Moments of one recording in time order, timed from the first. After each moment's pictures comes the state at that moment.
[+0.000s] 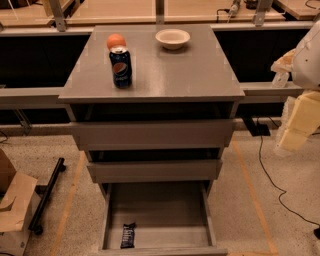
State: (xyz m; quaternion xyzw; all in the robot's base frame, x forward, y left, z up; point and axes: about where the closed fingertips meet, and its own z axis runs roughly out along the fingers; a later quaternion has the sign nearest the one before) arm 0.438 -0.217 0.976 -0.60 0.78 -0.03 0.16
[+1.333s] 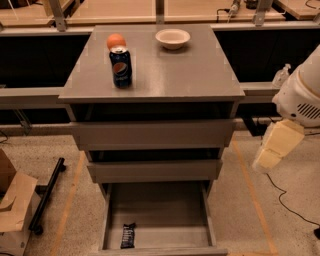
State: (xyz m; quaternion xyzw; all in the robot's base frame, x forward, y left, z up) arm 0.444 -0.230 0.907 -0.50 0.85 -0.01 0.14
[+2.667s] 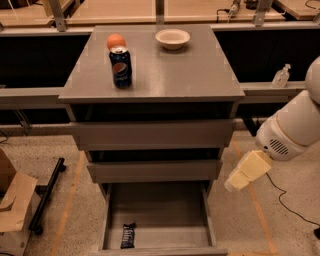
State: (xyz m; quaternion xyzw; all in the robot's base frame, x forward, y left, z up) arm 0.440 -0.209 0.817 -0.42 0.89 0.09 0.15
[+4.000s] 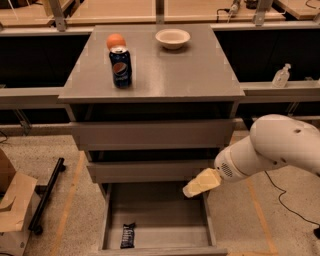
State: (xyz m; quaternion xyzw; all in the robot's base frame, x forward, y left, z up) arm 0.478 -0.143 0.697 -0.32 0.92 0.15 0.19
